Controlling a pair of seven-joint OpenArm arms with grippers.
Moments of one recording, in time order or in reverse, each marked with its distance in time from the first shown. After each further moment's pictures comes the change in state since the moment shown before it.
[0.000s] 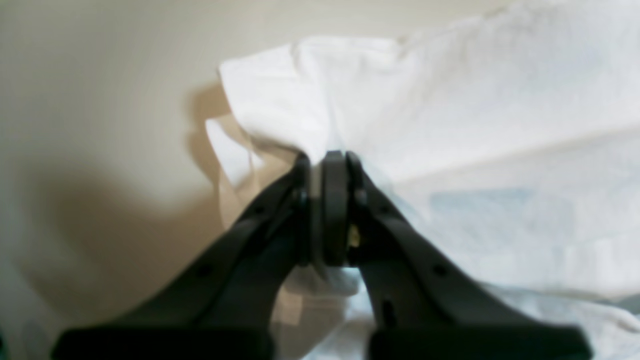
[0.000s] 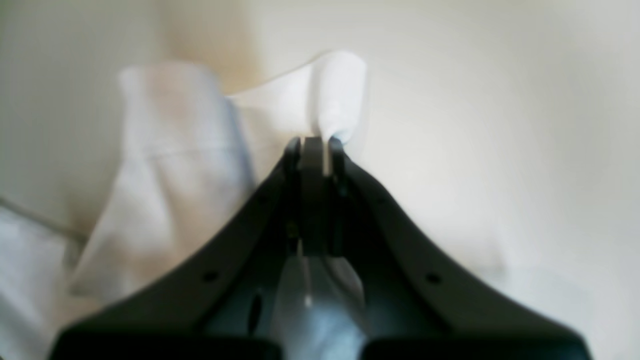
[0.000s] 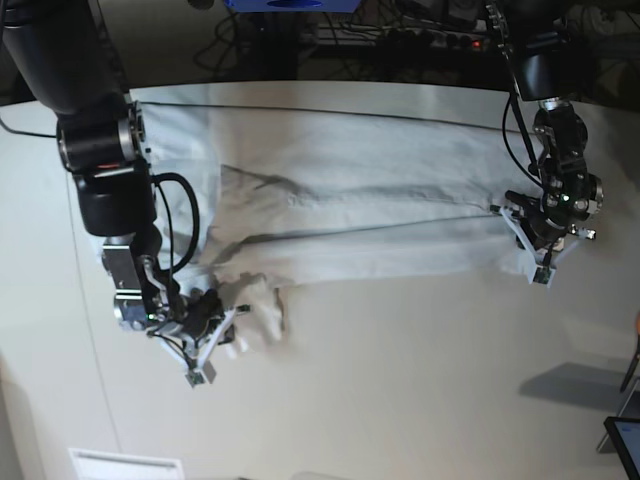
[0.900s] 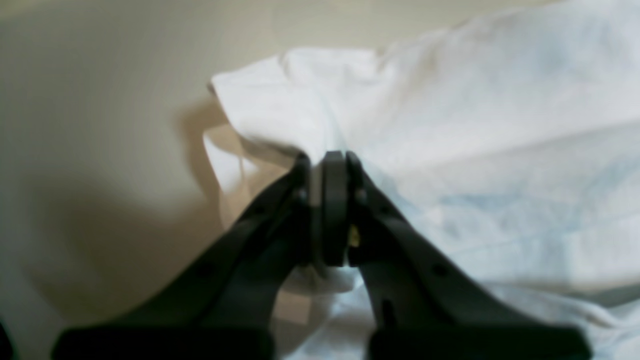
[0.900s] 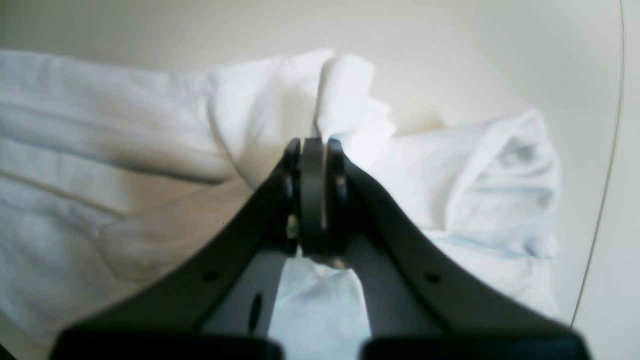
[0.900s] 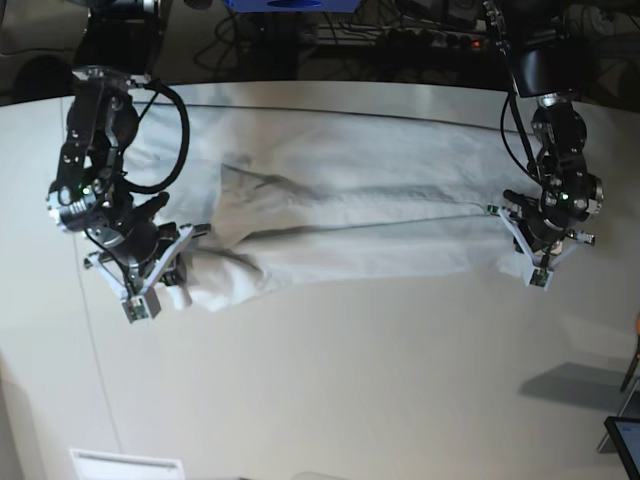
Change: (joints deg) left arm 0.8 0.5 -0.3 3.9 -0.2 -0.2 0.9; right arm -32.2 -3.3 18.5 66.0 -0.3 0.0 -32.1
